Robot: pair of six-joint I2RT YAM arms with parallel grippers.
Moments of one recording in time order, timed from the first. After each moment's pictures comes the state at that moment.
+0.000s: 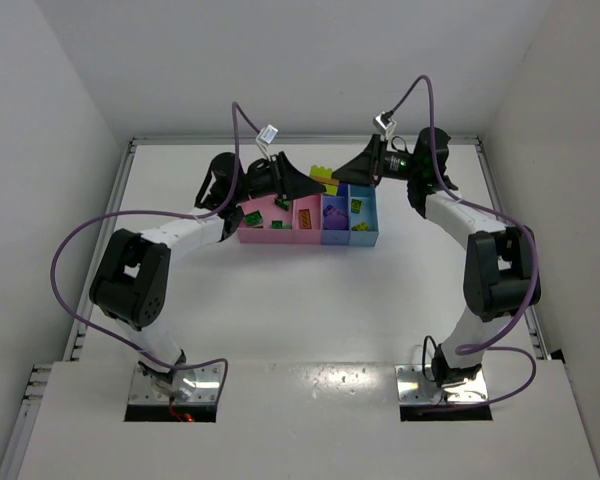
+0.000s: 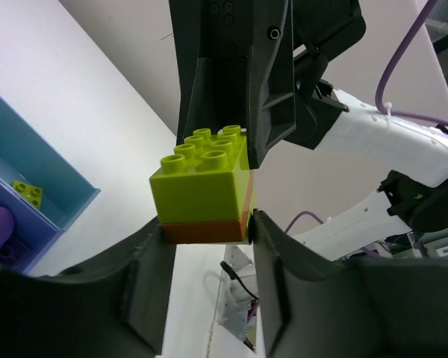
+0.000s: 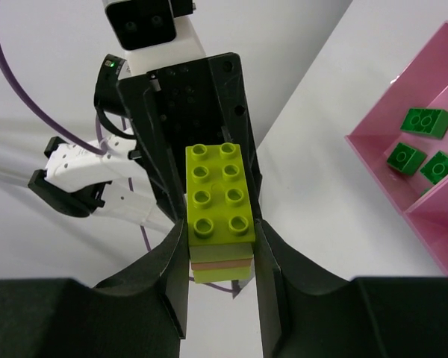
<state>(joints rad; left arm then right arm) -0.41 1.70 1.09 0.77 0.84 -1.00 0.15 1.75 1.16 0.61 -1.19 1.06</state>
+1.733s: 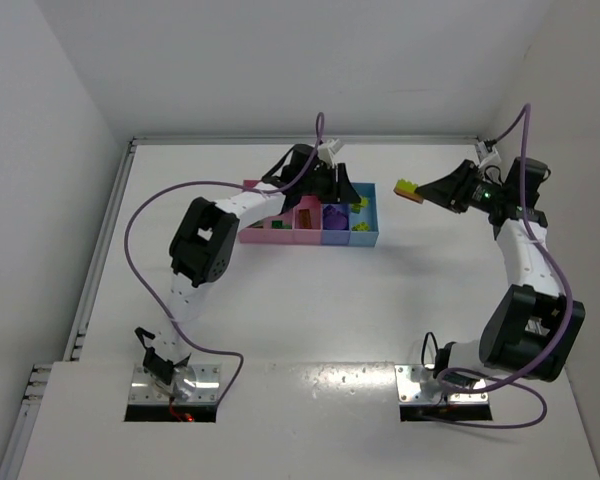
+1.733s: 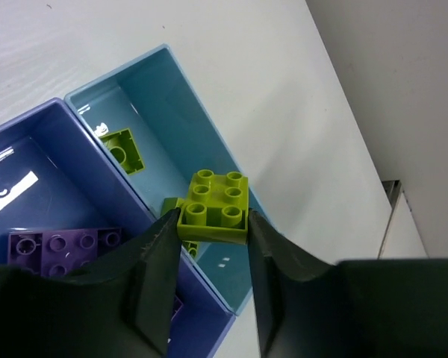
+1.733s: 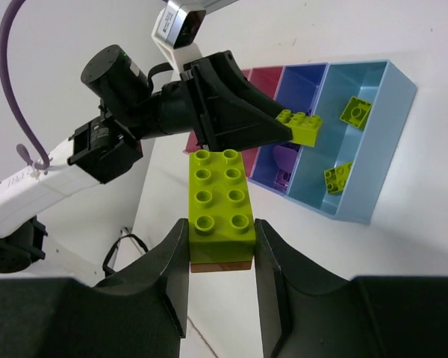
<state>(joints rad) -0.56 2.26 1.74 0.10 0.54 -0.57 -0.35 1.39 1.00 -0.12 -1.08 0.45</state>
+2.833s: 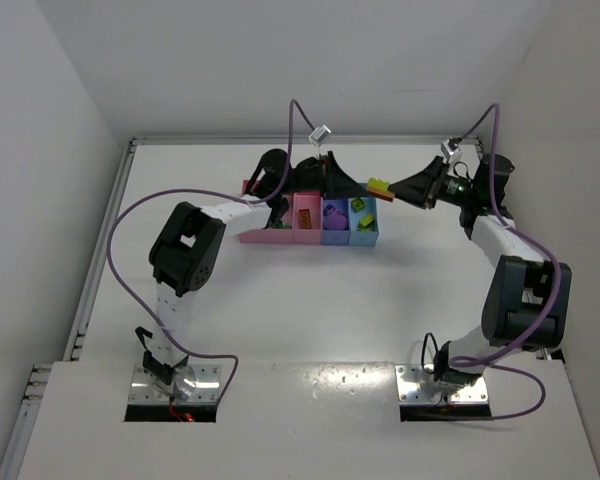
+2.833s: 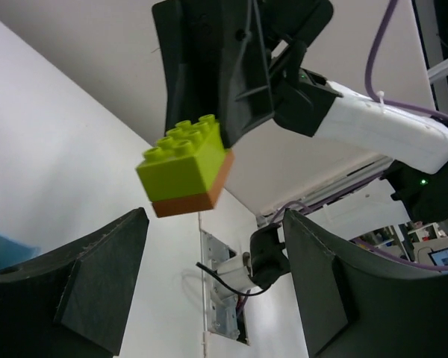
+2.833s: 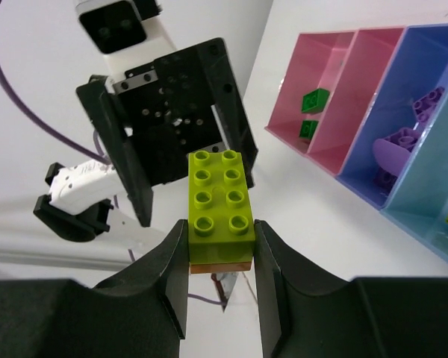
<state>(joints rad) -0.55 2.10 1.45 0.96 0.95 -1.16 -0.20 1.55 0.91 0.39 -1.23 0.90</state>
